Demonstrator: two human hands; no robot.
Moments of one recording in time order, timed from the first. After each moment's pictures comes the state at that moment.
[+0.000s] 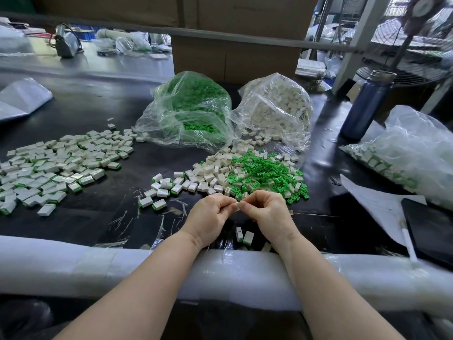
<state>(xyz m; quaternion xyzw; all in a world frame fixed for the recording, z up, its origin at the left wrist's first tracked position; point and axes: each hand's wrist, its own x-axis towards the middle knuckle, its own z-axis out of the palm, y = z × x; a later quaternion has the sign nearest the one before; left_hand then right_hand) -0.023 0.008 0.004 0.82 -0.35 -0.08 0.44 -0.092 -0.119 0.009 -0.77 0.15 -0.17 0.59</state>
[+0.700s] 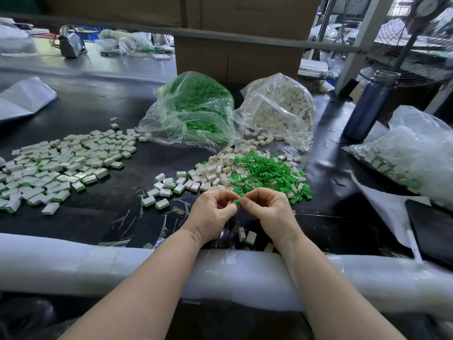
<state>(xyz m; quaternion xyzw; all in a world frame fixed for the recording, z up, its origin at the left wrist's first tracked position) -0.025 0.009 0.011 0.78 -0.29 -0.10 0.55 -0.093 -0.117 0.011 -0.74 0.11 -0.19 0.63</state>
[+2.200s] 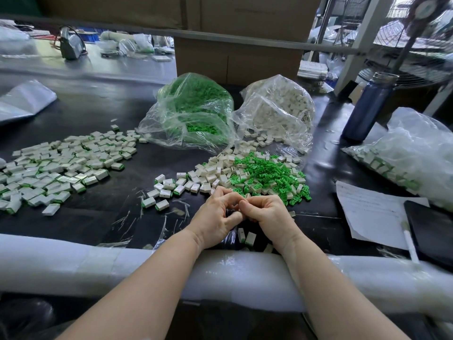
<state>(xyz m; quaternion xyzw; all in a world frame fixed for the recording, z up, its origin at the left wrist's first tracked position) -0.026 0.008 0.011 0.80 -0.37 -0.16 0.45 -0.093 -0.120 0.007 -0.74 0.10 -0.12 0.65</state>
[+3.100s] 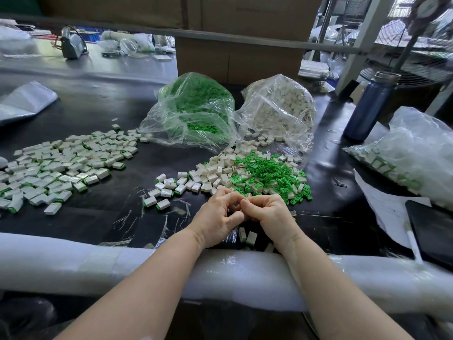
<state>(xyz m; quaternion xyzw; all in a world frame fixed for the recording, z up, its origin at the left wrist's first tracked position) -0.030 0.010 0.018 0.80 -0.36 -0.17 0.44 -0.093 -0.118 0.009 -0.73 0.11 -0.13 0.66</state>
